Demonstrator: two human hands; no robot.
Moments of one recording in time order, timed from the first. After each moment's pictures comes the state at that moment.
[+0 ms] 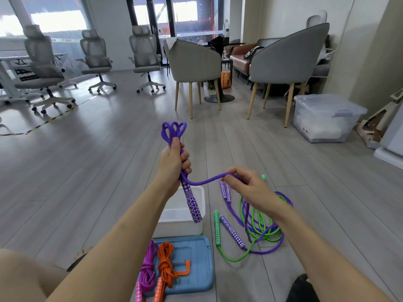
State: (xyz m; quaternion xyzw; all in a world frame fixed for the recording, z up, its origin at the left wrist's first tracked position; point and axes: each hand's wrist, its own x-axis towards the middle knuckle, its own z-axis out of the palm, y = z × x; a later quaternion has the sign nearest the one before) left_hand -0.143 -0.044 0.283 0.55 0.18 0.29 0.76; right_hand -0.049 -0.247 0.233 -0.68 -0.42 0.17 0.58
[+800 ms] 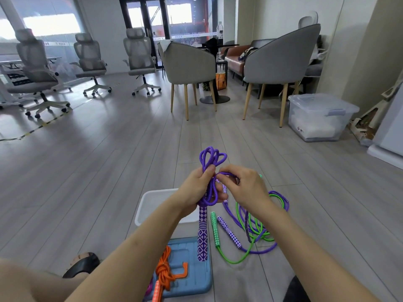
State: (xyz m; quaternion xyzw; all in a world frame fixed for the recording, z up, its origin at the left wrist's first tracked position) left_hand -0.147 -0.105 0.260 0.67 0.12 0.06 0.73; right_hand -0.045 -0.239 0.225 -0.80 -0.41 -0.12 0.42
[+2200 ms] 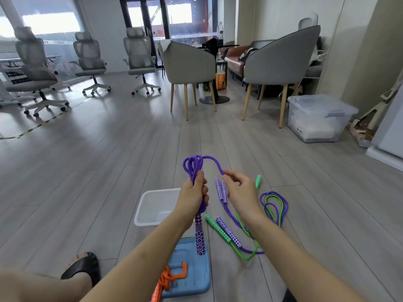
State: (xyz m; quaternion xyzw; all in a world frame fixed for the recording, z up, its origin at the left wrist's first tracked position) left_hand -0.141 -0.100 0.215 0.64 0.23 0.20 0.70; right_hand -0.065 -0.217 0.205 -0.68 -0.17 0.08 0.71
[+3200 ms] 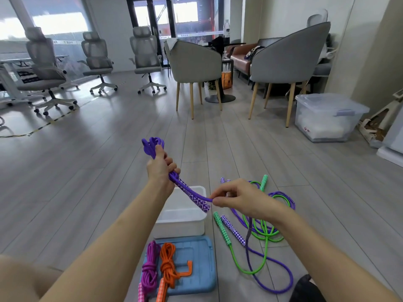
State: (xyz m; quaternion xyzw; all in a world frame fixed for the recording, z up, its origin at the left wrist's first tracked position) left_hand -0.140 -0.010 0.259 0.38 0.27 0.36 0.81; right_hand -0.062 -0.239 0.236 -0.76 -0.48 0.21 0.40
